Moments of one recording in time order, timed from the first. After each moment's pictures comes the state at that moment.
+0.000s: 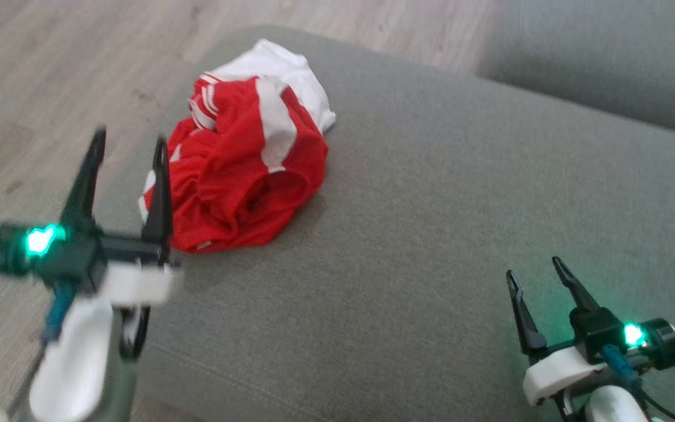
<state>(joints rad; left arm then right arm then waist) -0.28 0.19 -0.13 0.15 -0.06 -0.02 -0.26 -0.02 -0.04 0.01 0.34 -0.21 0.13 -0.25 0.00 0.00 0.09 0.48</state>
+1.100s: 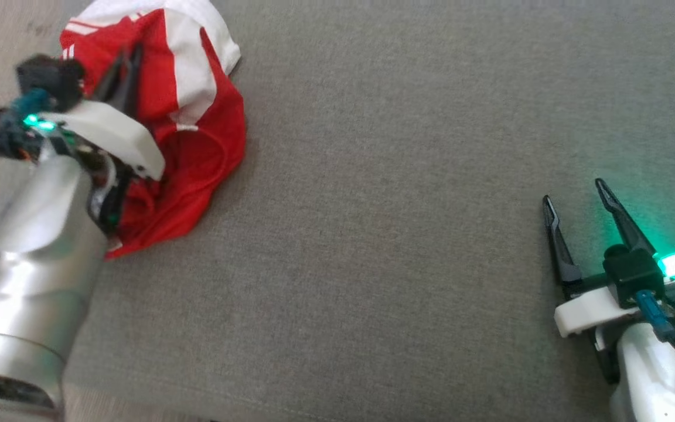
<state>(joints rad) -0.90 0.27 -0.48 0.88 -0.53 -0.13 -0.07 -0.15 -0.10 -0.05 0.25 -0.31 0.13 -0.26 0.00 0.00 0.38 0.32</state>
